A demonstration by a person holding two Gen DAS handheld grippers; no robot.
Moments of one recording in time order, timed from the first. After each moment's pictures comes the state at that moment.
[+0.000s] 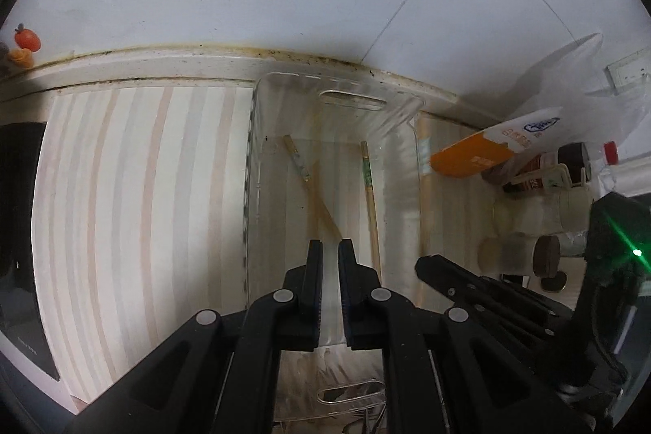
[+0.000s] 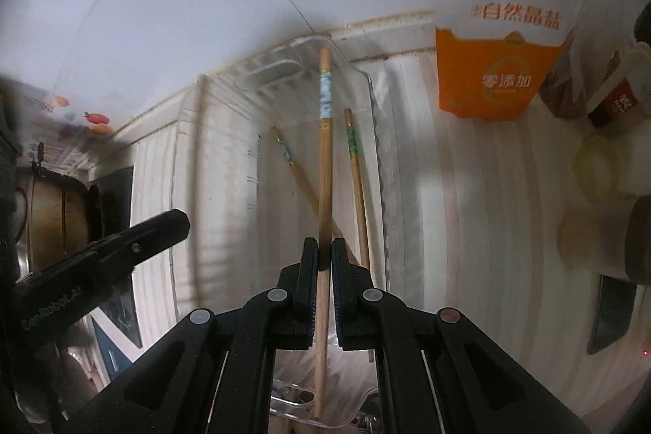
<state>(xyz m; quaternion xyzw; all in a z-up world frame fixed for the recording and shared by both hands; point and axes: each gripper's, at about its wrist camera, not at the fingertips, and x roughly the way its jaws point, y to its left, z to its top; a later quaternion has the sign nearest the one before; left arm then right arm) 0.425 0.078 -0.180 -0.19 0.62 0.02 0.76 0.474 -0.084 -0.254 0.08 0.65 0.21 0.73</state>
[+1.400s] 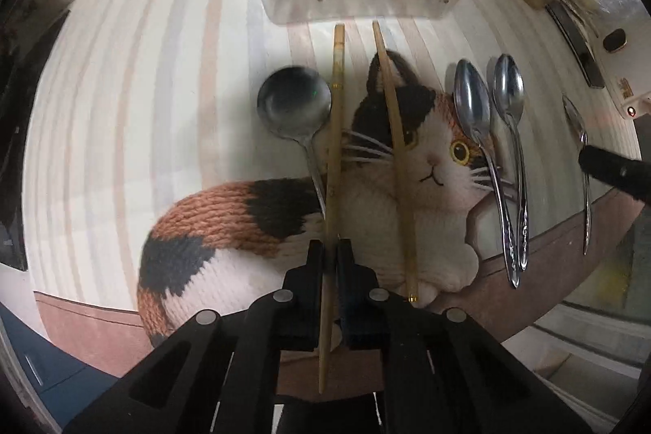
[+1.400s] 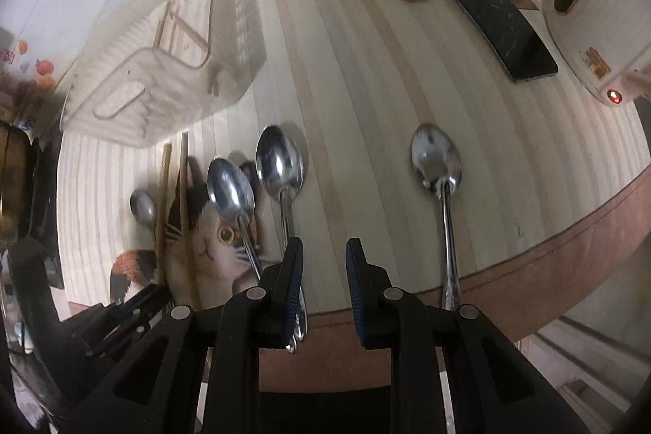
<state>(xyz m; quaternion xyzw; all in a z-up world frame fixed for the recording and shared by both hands) 0.175 0.004 -0.293 -0.04 0.66 0.01 0.75 0.245 -0.209 -0.296 0.07 0.65 0.07 0.76</state>
